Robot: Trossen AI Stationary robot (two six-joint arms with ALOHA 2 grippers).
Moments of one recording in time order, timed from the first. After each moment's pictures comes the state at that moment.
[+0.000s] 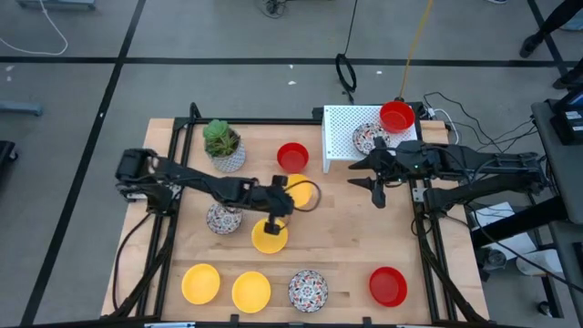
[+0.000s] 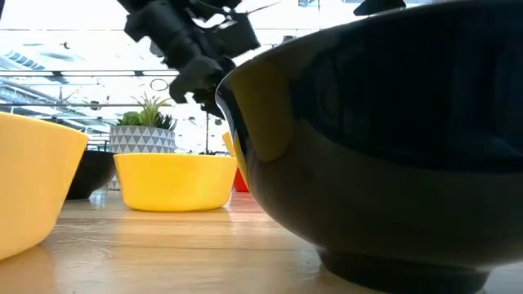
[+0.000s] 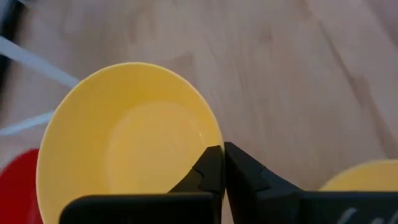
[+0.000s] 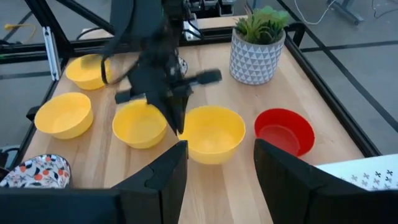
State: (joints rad) left arm -0.09 1.72 1.05 -0.14 -0.16 0.26; right arm 0.01 0.94 1.06 -0.60 0.10 0.11
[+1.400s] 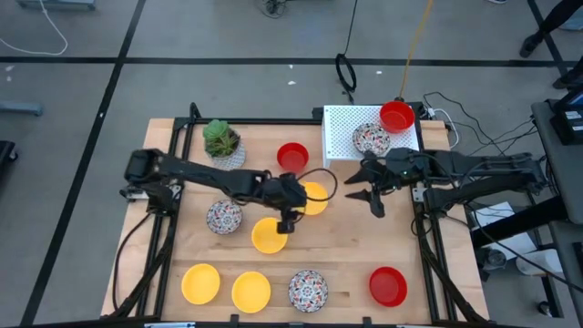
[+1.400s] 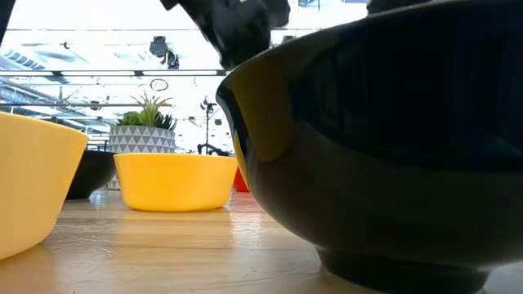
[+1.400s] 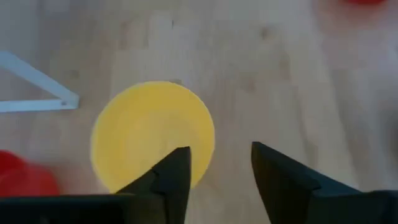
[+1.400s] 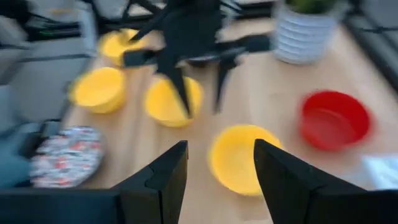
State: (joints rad) left arm -0.08 1.77 1.33 -0.40 -0.05 0.00; right arm 0.02 0.96 0.95 -0.52 -0.07 0.12
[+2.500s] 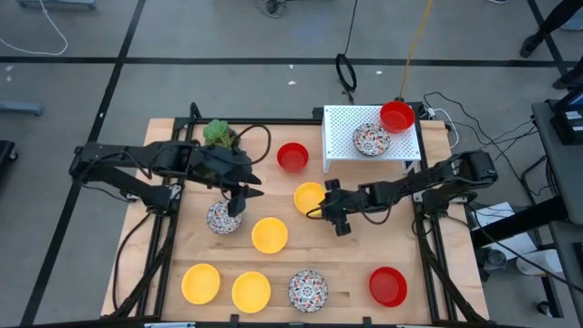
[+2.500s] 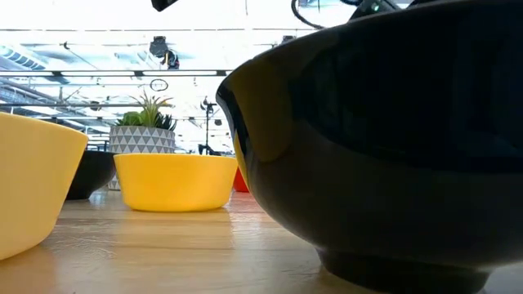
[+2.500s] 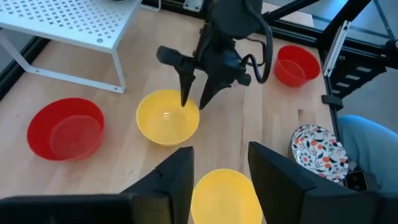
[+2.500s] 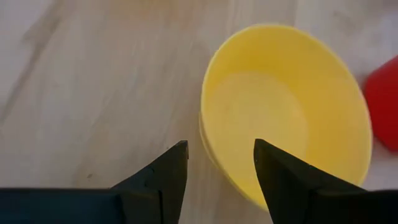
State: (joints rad) left arm -0.08 1.24 1.33 -0.75 -0.05 -0.29; right arm 0.09 1.56 0.71 -0.02 0.14 -0.27
